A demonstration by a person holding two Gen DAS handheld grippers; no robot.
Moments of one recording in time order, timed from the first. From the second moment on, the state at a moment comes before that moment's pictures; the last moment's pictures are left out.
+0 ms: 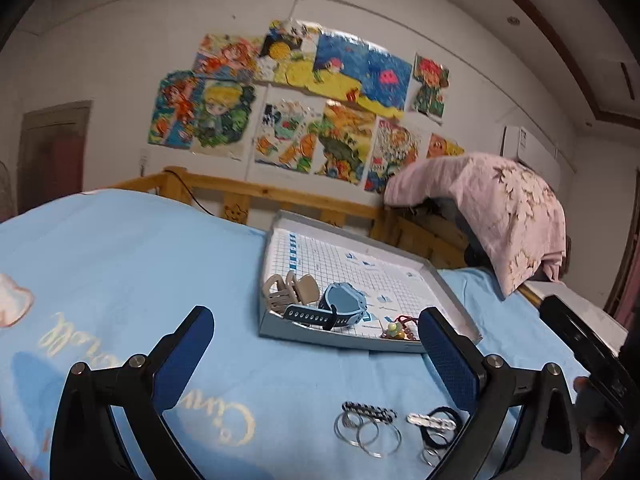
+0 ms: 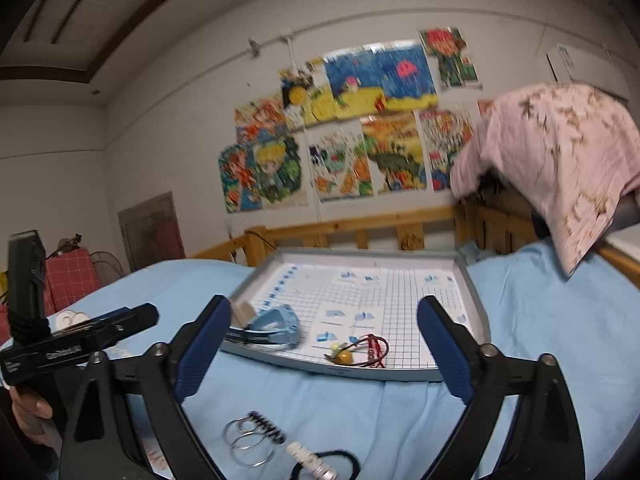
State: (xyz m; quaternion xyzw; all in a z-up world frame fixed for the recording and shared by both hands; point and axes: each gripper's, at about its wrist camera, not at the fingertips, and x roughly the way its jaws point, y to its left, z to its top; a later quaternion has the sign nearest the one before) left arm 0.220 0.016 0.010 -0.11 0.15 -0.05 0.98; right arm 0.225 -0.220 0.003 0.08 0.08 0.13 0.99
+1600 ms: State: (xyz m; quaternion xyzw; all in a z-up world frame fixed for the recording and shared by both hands) left arm 0.111 -0.006 -0.023 -0.05 0.16 -0.03 0.99; right arm 0.102 -0.243 -0.042 0.06 0.13 0.08 0.99
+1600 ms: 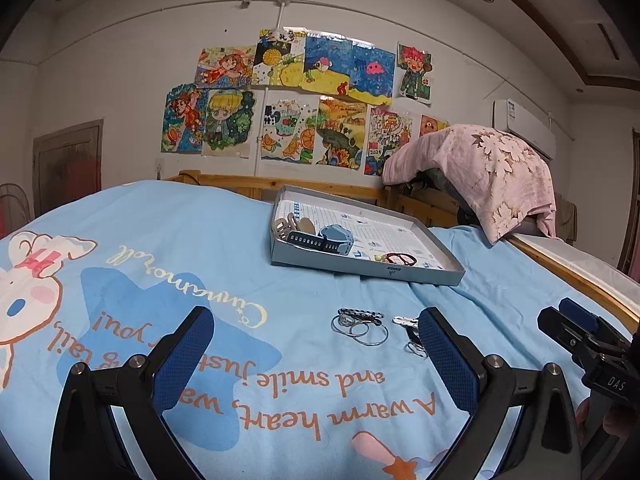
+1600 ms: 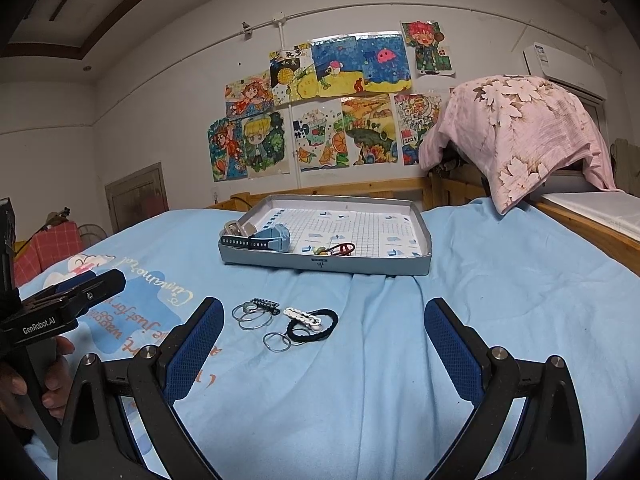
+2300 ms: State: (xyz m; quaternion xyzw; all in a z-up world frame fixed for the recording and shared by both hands) left arm 0.208 0.002 -0.008 -0.08 0.21 -0.06 0.97; right arm 0.174 -0.249 -0.014 0.05 0.13 0.09 0.99
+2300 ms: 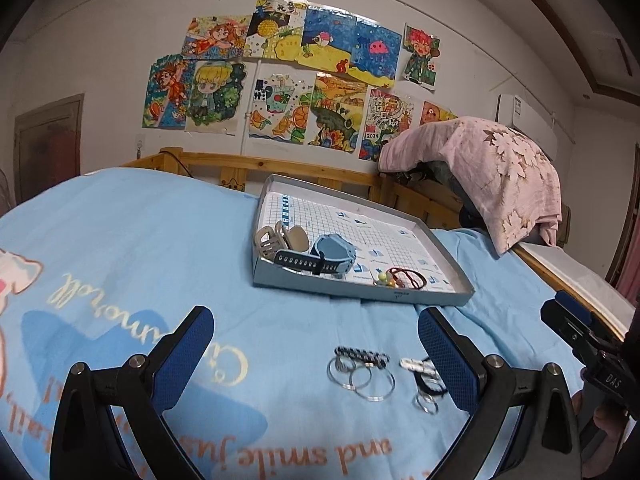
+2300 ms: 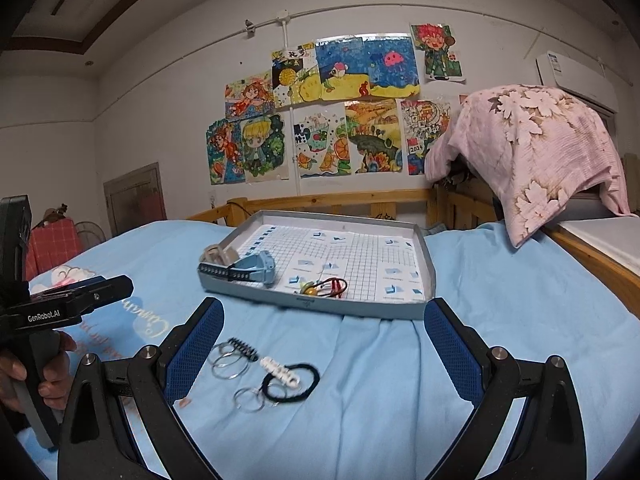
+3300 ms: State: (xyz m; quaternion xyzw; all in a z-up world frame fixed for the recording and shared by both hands) left arm 0.263 -0.010 -0.087 -0.08 0.33 -0.18 0.92; right arm 0.254 -0.244 -0.086 0.08 0.24 0.16 0.95
